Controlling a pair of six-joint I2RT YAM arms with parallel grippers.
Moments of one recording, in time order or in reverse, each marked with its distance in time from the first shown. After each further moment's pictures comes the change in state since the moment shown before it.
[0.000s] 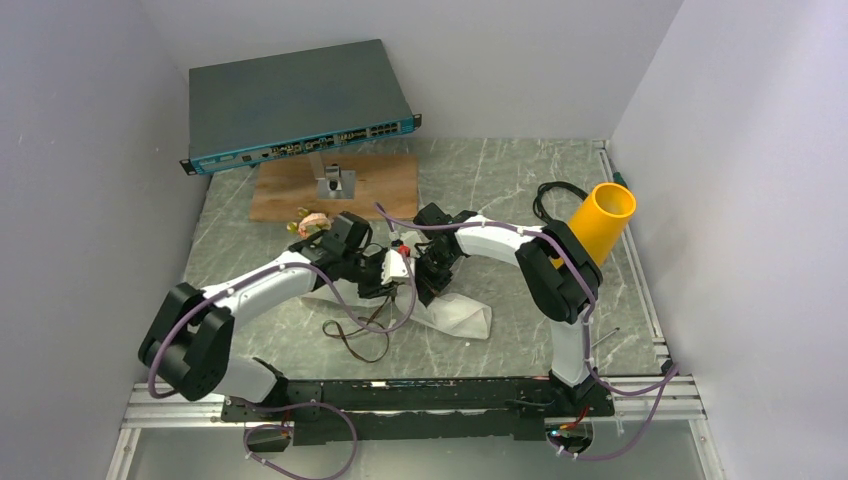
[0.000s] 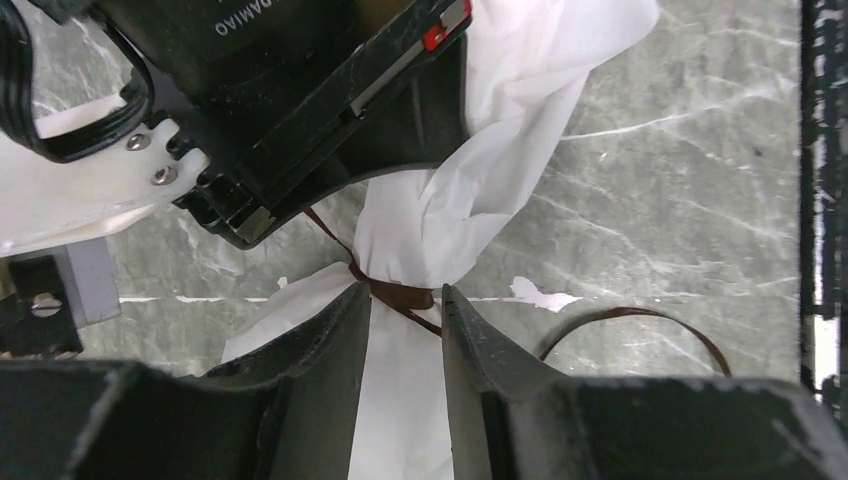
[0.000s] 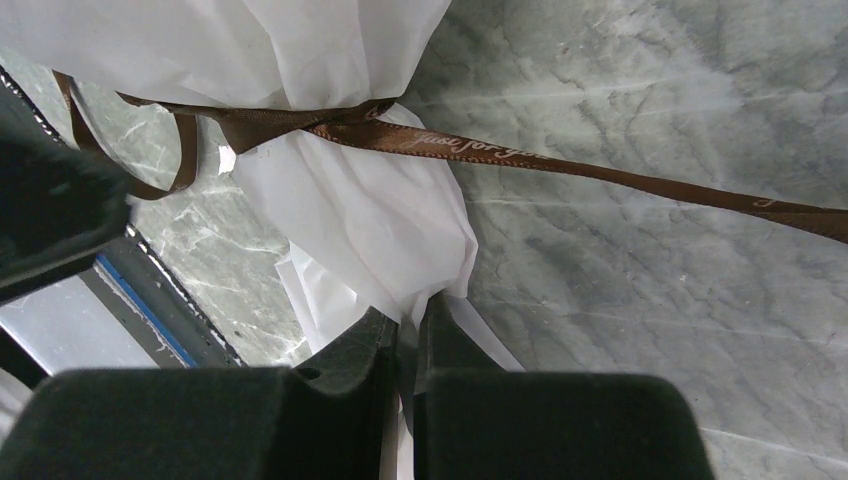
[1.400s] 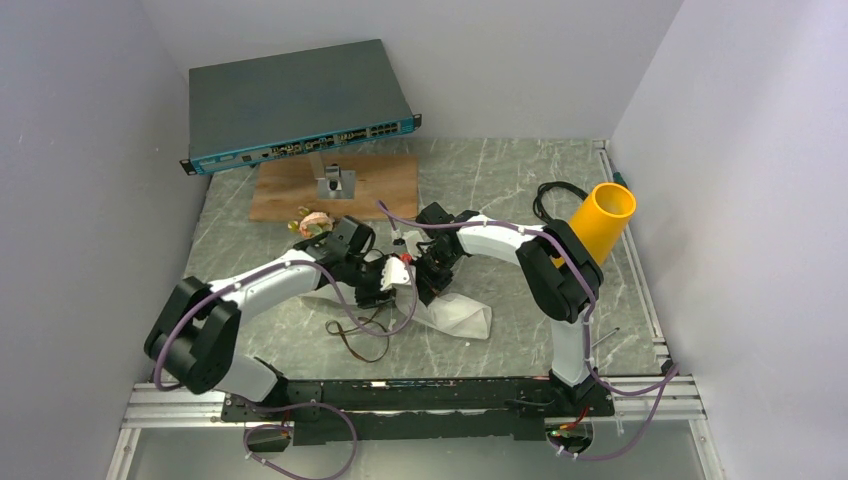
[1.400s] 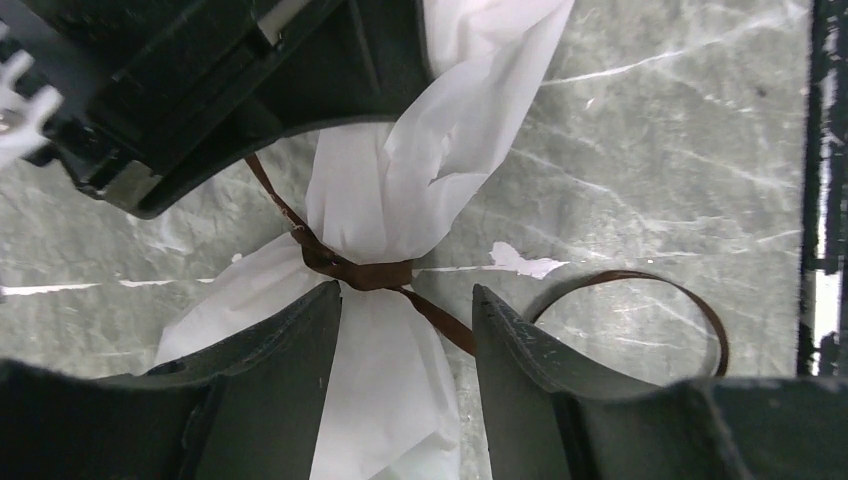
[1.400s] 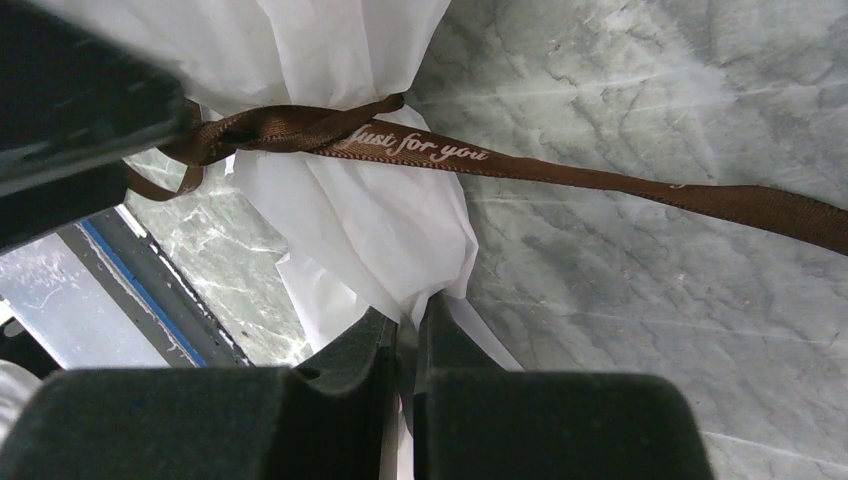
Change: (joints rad) left arm -0.006 0.032 0.007 -0.084 -0.029 0.070; right arm -0.020 0.000 -0.010 0.012 -0.025 0.012
